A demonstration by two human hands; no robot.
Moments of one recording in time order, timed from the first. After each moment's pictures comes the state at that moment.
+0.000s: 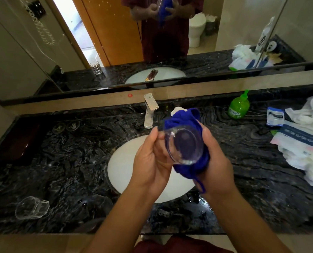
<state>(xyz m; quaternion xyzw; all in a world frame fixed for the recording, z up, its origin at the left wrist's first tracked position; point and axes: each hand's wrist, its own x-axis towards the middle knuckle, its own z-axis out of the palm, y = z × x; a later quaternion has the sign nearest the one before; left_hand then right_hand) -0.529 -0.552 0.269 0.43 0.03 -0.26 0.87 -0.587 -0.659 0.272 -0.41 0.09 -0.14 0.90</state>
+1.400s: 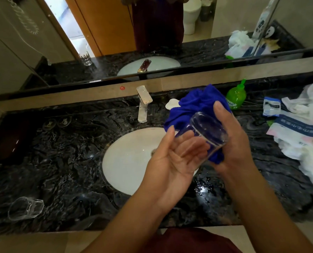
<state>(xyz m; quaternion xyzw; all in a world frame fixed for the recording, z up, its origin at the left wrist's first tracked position) -0.551 -0.578 0.280 0.37 0.08 -0.36 0.85 -0.563 -0.715 0.273 -0.36 0.17 -0.15 0.91</state>
